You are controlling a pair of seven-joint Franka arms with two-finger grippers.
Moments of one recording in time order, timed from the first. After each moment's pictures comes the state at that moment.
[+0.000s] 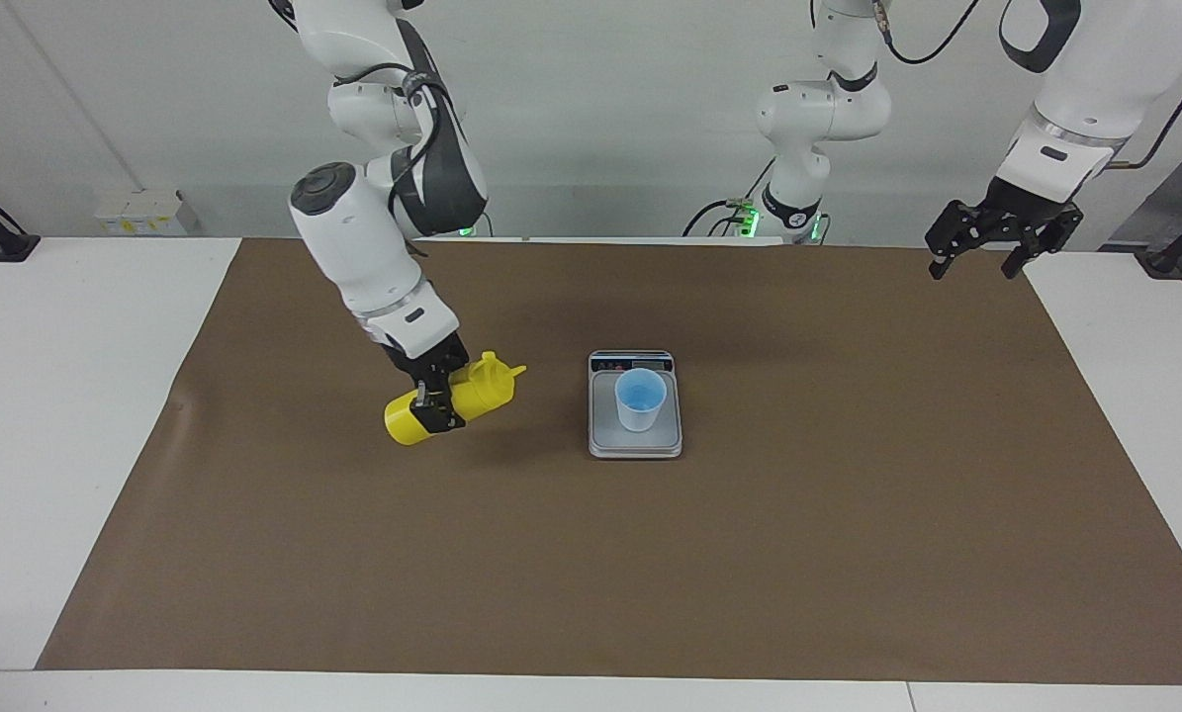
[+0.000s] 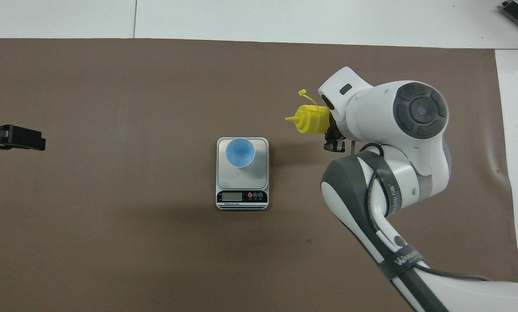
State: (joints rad) left arm -0.03 -0.08 0.00 -1.67 -0.01 1.63 0.01; right arm 0.07 0.20 0.11 -1.83 0.32 2.25 -1.55
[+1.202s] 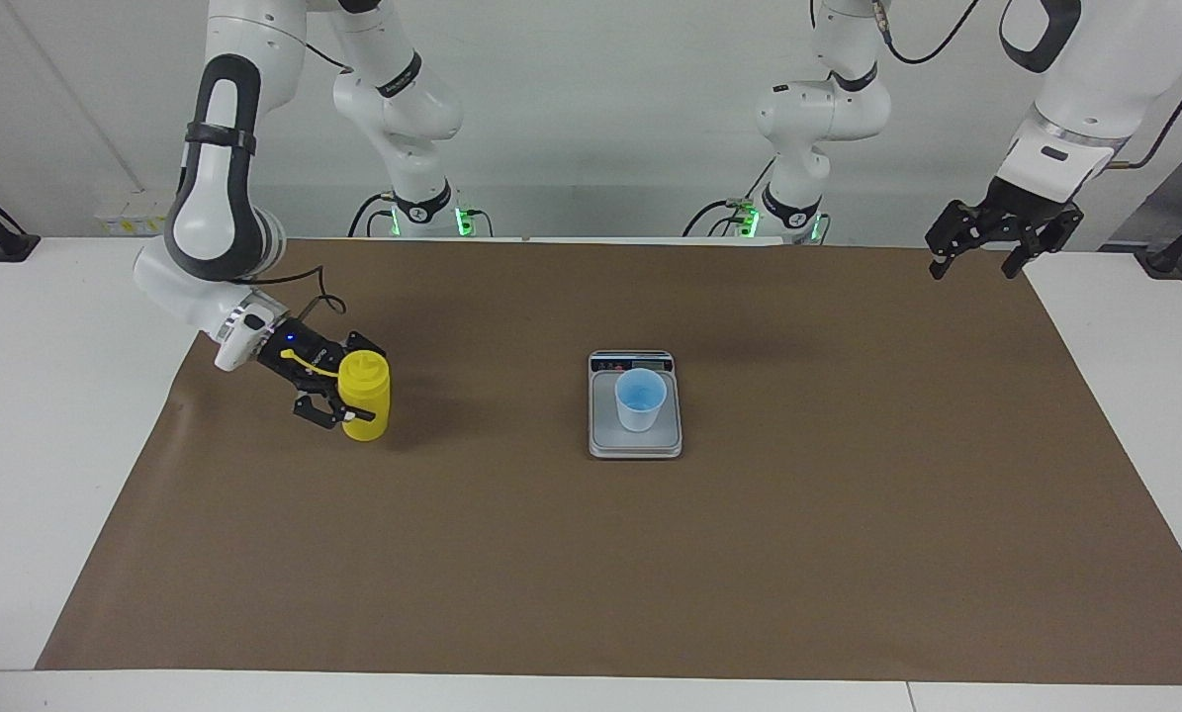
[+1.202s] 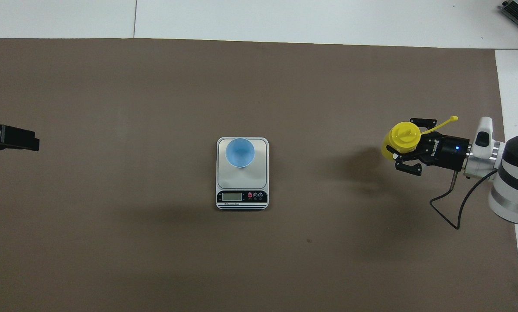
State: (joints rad) left arm -0.03 -0.08 0.00 -1.67 -0.01 1.63 0.01; right arm -0.34 0.18 0.11 -2.17 1.25 2.05 -2.21
